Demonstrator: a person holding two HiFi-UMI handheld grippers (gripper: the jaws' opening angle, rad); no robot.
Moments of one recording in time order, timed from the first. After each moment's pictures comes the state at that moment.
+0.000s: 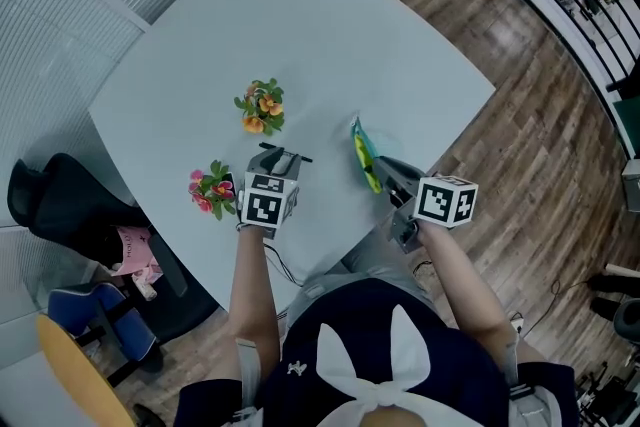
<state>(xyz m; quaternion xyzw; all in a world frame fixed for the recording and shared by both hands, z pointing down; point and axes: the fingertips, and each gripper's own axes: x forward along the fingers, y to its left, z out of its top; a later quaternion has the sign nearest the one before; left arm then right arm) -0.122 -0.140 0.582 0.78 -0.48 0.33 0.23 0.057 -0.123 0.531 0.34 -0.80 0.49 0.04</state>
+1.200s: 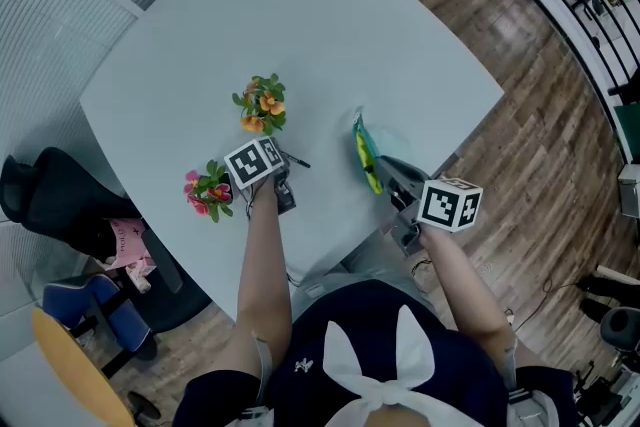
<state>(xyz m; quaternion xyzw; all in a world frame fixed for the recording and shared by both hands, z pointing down) -0.207 -0.169 0.659 0.53 -0.67 0.20 0.49 0.050 -0.132 0.535 0.33 -0.79 0.51 0.04</state>
